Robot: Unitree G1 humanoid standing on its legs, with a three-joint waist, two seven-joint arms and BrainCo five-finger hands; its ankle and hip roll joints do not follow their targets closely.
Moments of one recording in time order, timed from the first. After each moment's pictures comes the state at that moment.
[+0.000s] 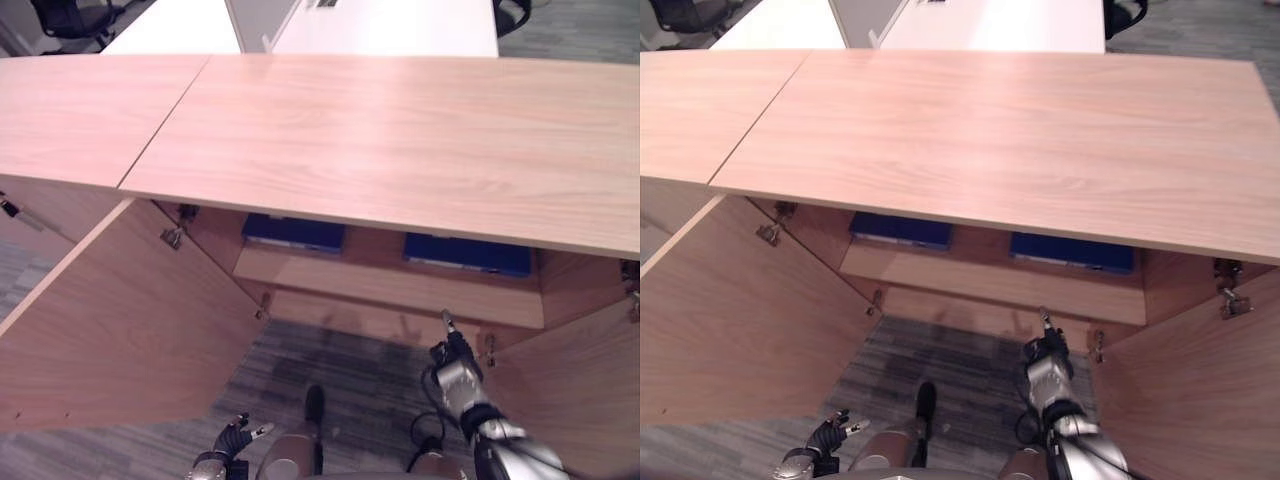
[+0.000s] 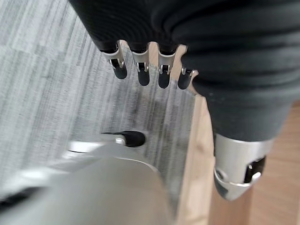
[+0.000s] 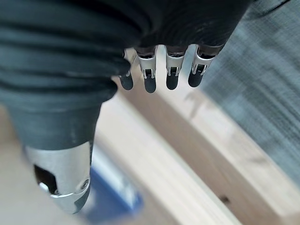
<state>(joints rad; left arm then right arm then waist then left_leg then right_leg) 0.06 0.23 -0.19 1.10 -0.31 -0.15 -0.01 -0.11 -0.14 0.10 0.82 0.90 -0.17 -0.20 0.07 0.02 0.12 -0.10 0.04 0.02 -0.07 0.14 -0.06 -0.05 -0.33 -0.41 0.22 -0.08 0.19</state>
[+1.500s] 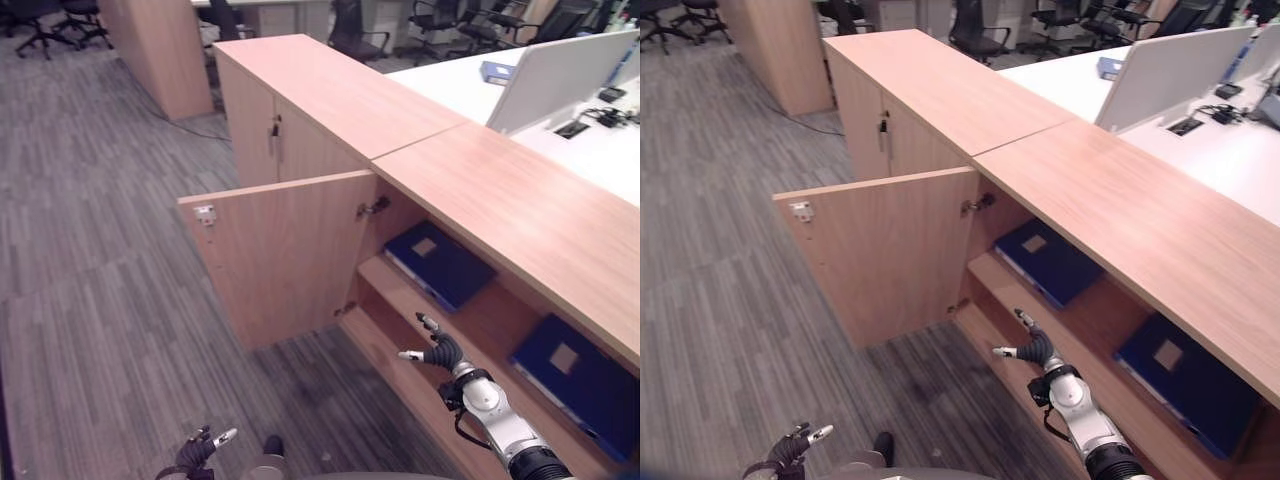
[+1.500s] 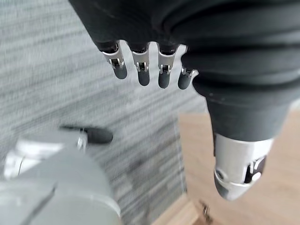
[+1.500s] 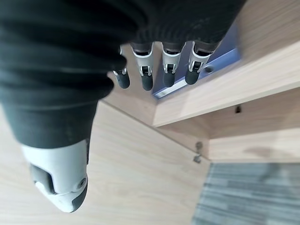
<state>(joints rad) 0.08 0.33 -0.04 1.13 -0.25 -0.14 -0.06 -0.02 -0.41 0.26 0.49 -0.07 -0.12 -0.05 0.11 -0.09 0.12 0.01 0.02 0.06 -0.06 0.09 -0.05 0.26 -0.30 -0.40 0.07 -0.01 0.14</state>
